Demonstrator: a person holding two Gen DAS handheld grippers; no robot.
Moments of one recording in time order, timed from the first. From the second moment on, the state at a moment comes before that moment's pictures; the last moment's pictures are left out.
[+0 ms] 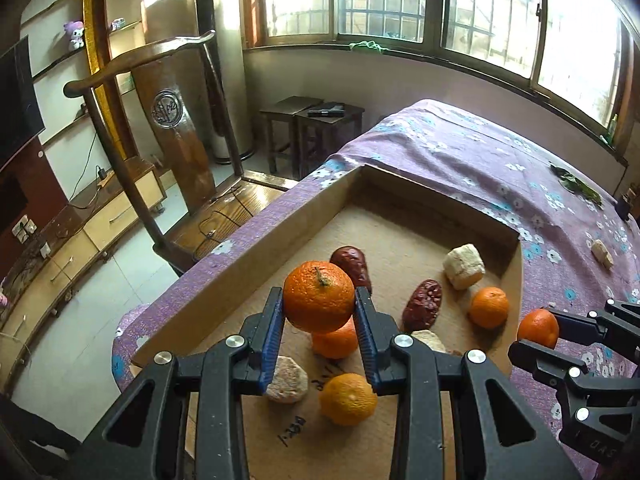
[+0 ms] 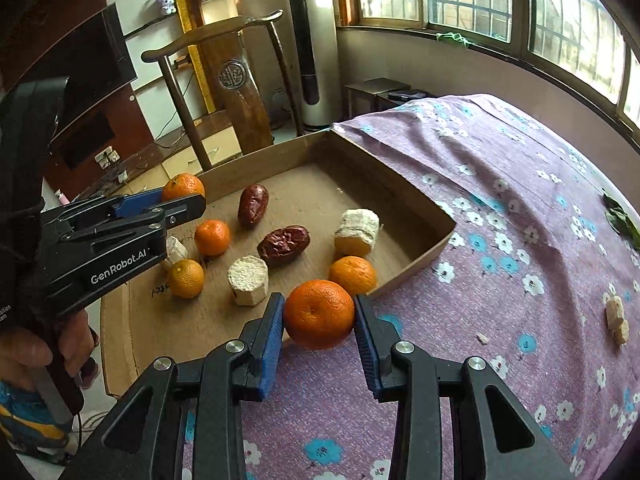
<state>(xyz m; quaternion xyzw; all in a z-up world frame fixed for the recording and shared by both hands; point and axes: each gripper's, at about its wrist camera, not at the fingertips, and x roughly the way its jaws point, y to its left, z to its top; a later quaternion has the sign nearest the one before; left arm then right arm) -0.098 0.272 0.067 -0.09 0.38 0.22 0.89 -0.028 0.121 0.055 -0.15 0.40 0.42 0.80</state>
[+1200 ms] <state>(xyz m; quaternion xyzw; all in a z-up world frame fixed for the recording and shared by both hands) -0.097 0.283 0.059 -0.11 0.39 0.24 0.88 -0.025 0.131 0.053 -0.14 0.41 0.44 0.79</state>
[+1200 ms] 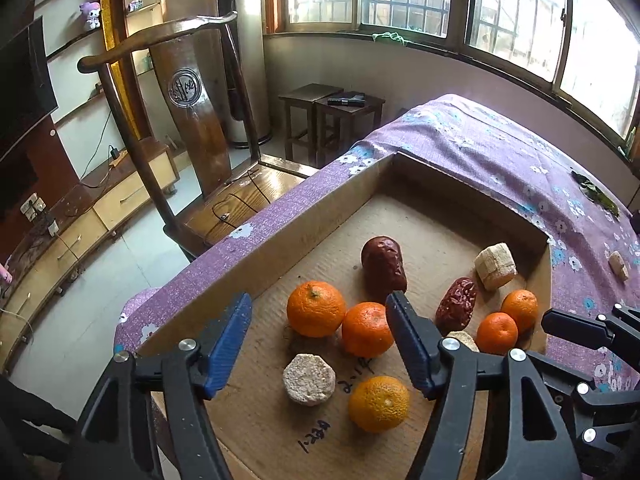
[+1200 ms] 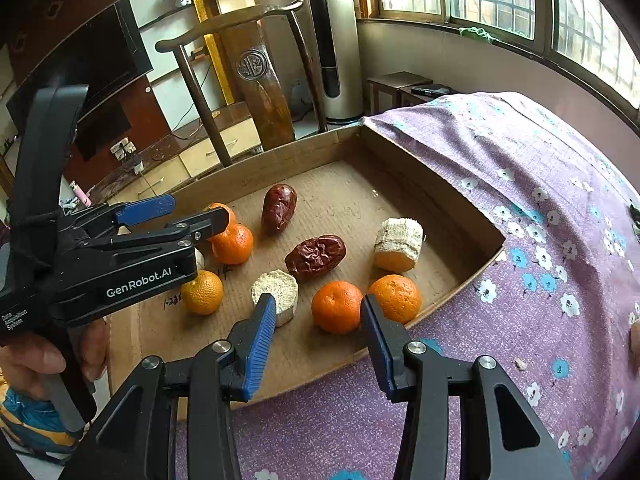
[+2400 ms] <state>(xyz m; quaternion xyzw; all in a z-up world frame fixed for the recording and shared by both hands) 0.038 0.032 0.071 -0.03 0.42 0.00 0.90 0.107 -0.158 0.033 -0.02 0.44 0.17 0.88</state>
